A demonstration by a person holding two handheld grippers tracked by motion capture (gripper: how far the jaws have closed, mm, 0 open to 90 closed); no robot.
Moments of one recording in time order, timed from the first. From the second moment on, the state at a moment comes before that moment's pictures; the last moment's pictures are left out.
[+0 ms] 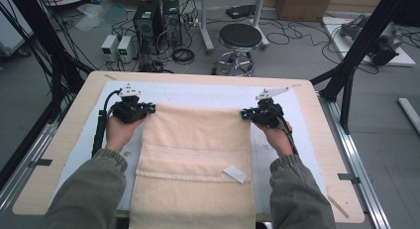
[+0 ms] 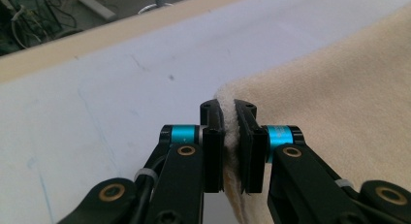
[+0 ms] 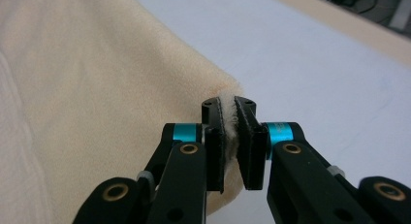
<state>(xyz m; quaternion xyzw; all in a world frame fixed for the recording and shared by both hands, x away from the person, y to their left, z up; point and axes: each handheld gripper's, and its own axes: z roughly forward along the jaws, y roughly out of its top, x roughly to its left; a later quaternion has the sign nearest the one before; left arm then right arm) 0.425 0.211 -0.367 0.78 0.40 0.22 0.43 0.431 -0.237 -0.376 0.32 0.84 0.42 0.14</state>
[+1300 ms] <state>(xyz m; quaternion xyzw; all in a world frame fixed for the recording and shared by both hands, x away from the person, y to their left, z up) 0.329 0.233 -0.408 0.80 0.32 0.16 0.48 0.336 -0.254 -0.386 0.27 0.84 0.44 0.13</state>
